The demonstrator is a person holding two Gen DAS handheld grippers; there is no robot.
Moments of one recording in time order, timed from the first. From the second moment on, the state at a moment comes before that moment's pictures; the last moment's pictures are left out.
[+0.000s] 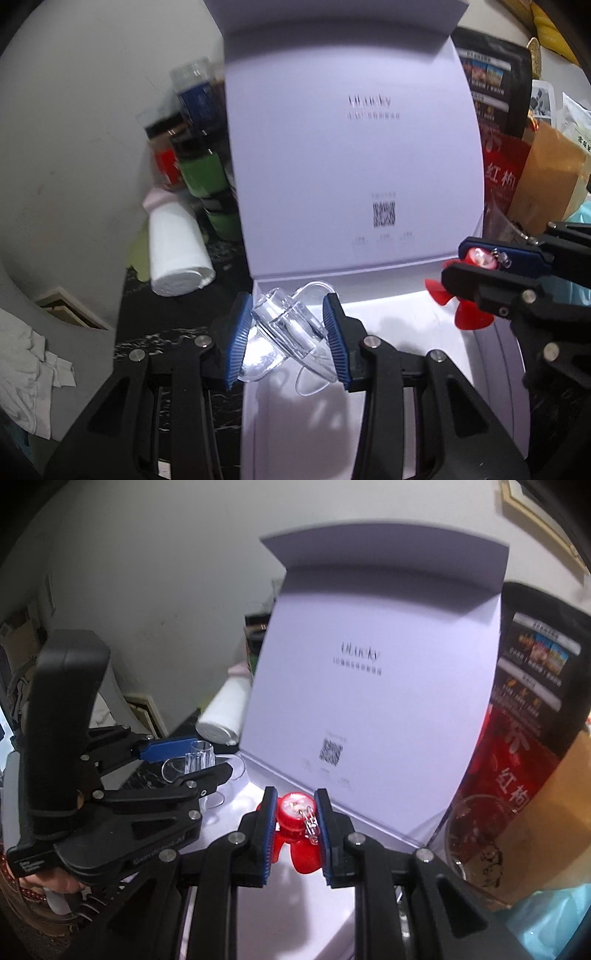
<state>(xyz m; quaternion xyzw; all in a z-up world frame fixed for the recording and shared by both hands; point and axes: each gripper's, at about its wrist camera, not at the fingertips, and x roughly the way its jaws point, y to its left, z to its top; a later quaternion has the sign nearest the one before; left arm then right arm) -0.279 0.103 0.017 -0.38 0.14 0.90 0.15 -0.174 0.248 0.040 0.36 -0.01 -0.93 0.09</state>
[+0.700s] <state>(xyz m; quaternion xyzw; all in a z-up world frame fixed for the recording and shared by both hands) -0.293 0.117 -0.013 -0.45 0.14 0.86 0.18 -0.190 0.258 -0.007 0.42 -0.02 -0.90 0.08</state>
